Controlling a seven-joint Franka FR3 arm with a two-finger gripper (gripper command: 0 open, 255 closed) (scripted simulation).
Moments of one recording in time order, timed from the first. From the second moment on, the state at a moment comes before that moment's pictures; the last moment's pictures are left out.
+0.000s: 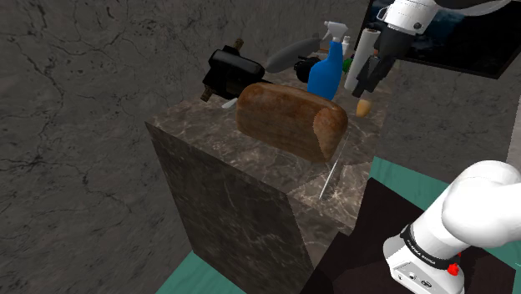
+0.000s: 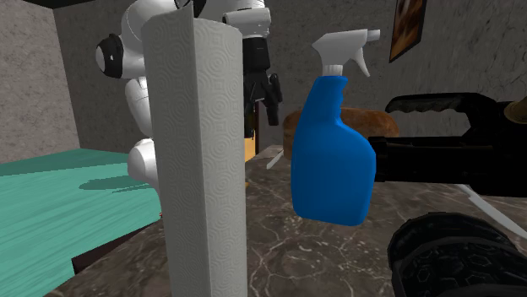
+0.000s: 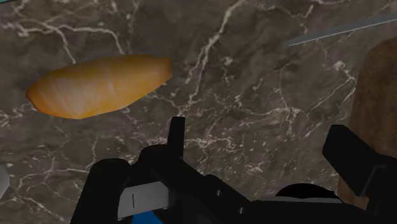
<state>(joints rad) -0.02 -0.76 -0.07 -2.34 0.10 1.69 -0.14</state>
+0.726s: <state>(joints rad) -0.39 -0.65 0.09 -2.37 0.06 1.78 0.71</state>
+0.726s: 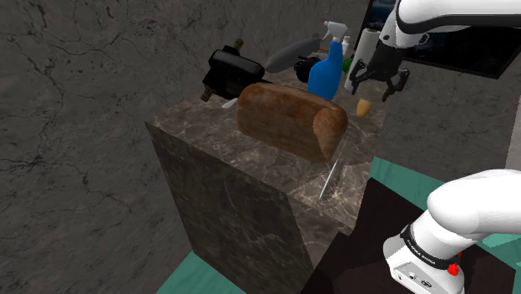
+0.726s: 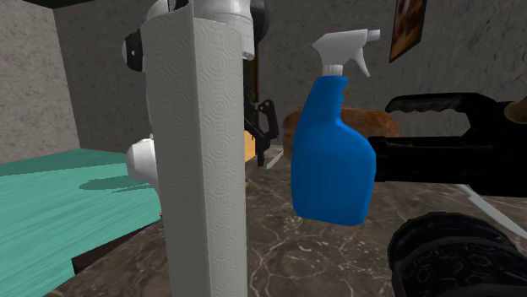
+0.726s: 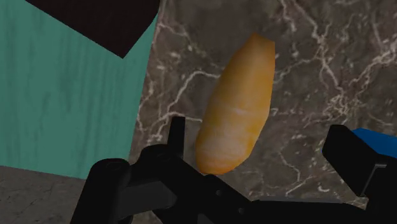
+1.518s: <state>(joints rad) -0.41 -0.65 0.10 -2.46 0.06 1.88 0.76</state>
